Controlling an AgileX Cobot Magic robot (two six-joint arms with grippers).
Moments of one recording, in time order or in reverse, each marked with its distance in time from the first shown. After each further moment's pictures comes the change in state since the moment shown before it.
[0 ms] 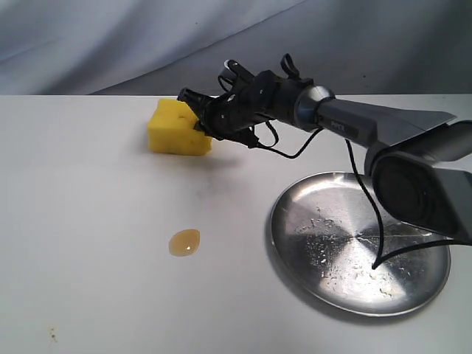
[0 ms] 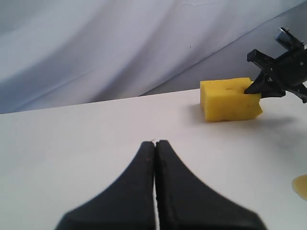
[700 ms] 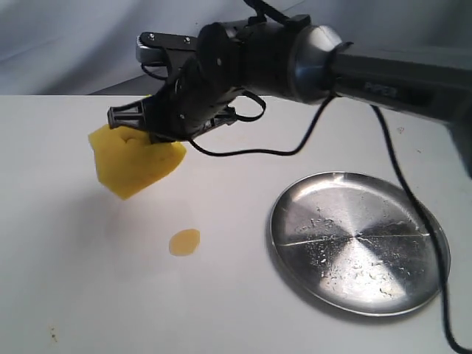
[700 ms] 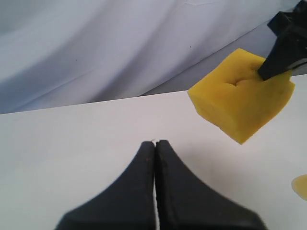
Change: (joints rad) left arm 0.000 0.000 0.000 0.000 0.000 0.000; right arm 0.238 -0.471 0.397 -0.403 0.147 -0.054
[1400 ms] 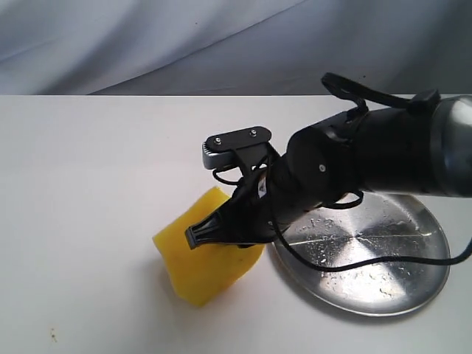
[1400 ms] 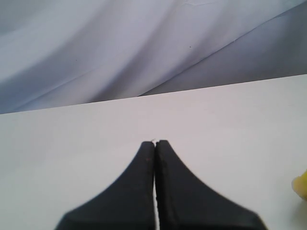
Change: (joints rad) left arm 0.000 0.000 0.000 0.000 0.000 0.000; right arm 0.031 -0.354 0.706 -0.025 -0.139 -0.089
